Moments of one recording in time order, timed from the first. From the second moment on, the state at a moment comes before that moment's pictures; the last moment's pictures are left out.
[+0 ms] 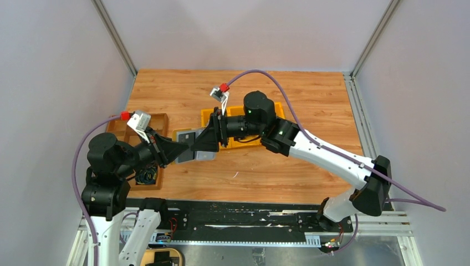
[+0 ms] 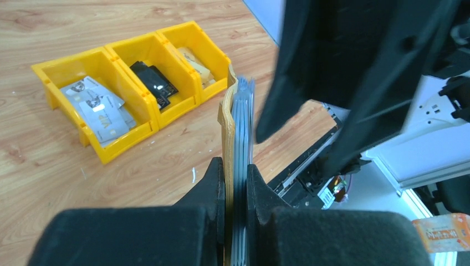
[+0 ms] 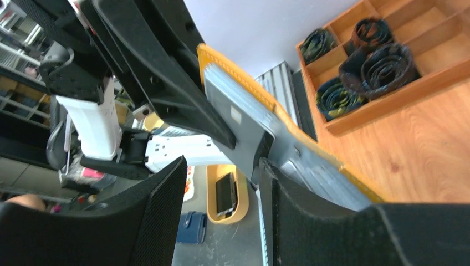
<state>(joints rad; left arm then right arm) -0.05 0.54 1.09 -0.76 0.77 -0.35 1.01 1.44 1.41 -0.02 -0.61 0.62</state>
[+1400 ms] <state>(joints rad) -0.04 0.51 0.92 -0.26 1.04 -0.82 0.99 1.45 1.13 0.48 -0.77 0.97</state>
